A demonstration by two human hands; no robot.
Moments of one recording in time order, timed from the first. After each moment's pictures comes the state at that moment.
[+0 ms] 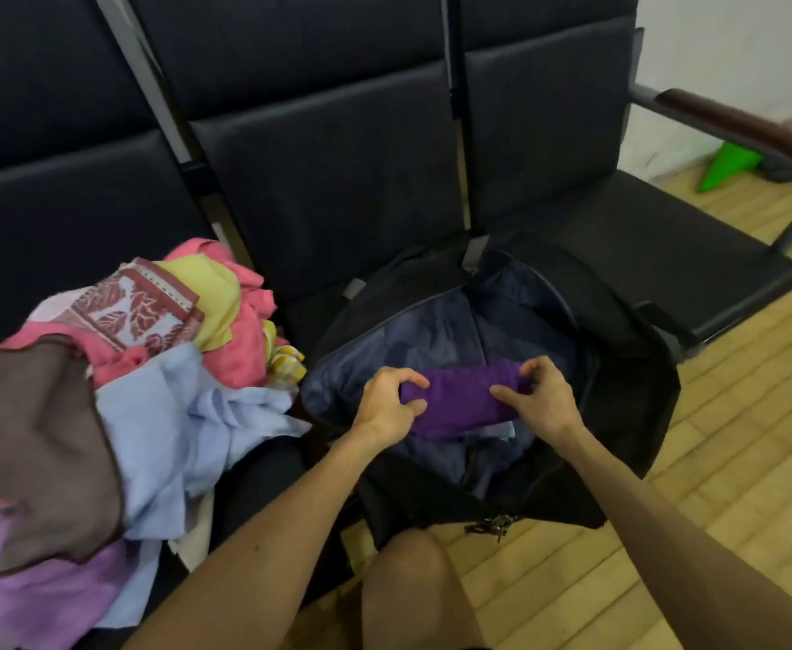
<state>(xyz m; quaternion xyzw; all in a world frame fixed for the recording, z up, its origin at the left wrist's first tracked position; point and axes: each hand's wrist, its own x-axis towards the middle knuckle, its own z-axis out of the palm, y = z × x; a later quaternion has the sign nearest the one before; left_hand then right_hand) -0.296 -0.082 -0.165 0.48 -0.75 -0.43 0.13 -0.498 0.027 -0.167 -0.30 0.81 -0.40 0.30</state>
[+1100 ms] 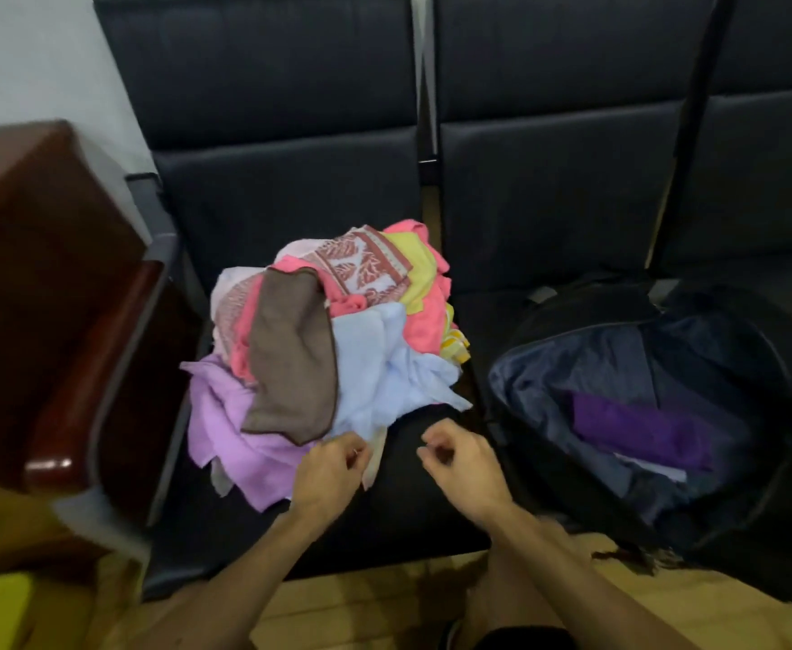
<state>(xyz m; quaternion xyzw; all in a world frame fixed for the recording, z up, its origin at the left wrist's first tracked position) 0.013 -0.028 -0.192 0.67 -0.68 -0.22 0.19 -0.192 0.004 -0.156 -0.60 0.66 -0.30 0.33</state>
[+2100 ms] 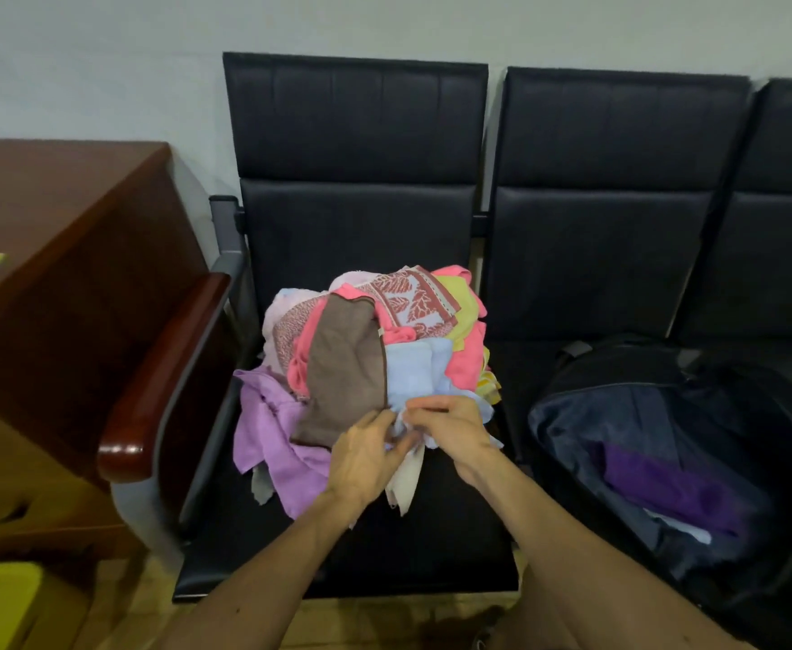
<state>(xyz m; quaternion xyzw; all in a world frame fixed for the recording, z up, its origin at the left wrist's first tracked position) 0.028 -0.046 -0.138 0.61 -0.71 -0.18 0.29 -0.110 -0.055 -0.081 -0.44 0.61 -0.38 0.54</state>
